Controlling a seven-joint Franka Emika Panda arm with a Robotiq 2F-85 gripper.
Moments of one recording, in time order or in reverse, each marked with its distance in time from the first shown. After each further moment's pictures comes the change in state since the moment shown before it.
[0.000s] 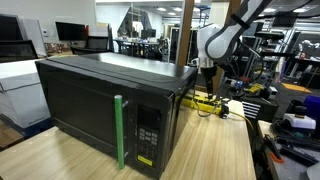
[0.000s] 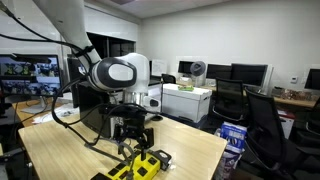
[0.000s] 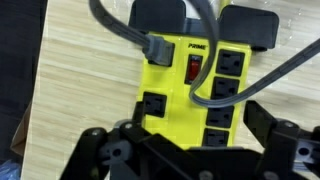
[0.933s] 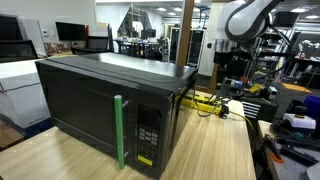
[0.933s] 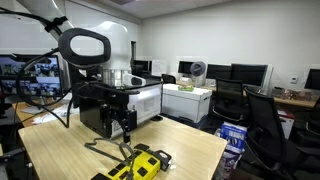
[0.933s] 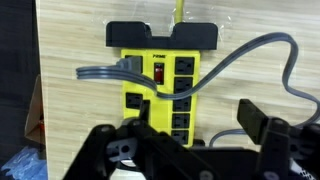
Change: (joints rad) arm 0.030 -0.329 -0.056 -0.221 0.131 0.013 -0.032
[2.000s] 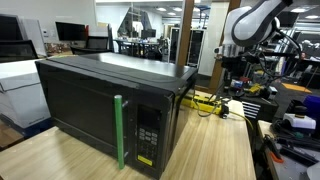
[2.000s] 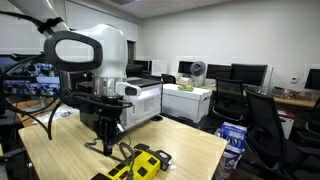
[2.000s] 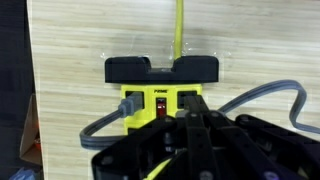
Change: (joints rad) arm 0.017 0.000 -0.096 -0.049 0.000 0.008 -0.034
